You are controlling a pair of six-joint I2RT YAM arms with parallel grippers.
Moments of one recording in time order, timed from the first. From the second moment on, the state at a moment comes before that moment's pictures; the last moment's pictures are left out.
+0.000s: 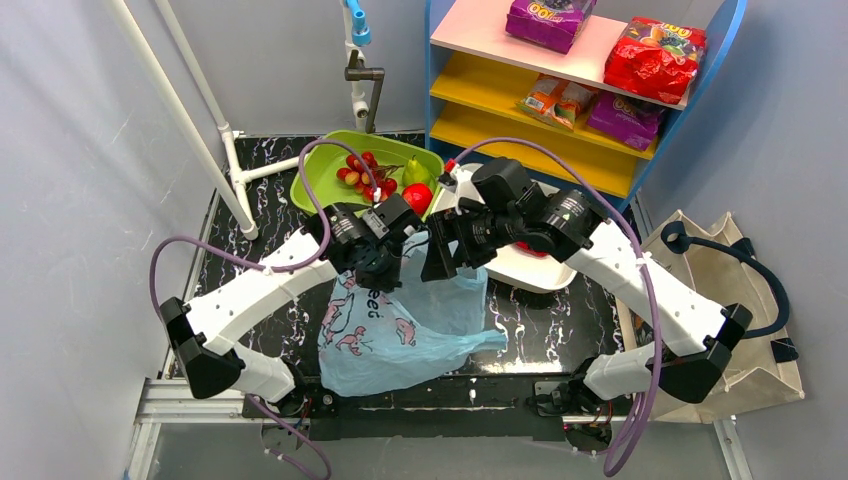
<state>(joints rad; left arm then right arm) -0.95 1.41 1.53 -1.35 -0.19 -0.73 0.90 1.35 1.56 -0.99 -0.37 0.47</state>
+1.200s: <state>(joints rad) -0.83 1.30 1.37 -1.37 -0.10 -0.51 0.33 1.47 1.45 -1.07 -0.06 0.44</state>
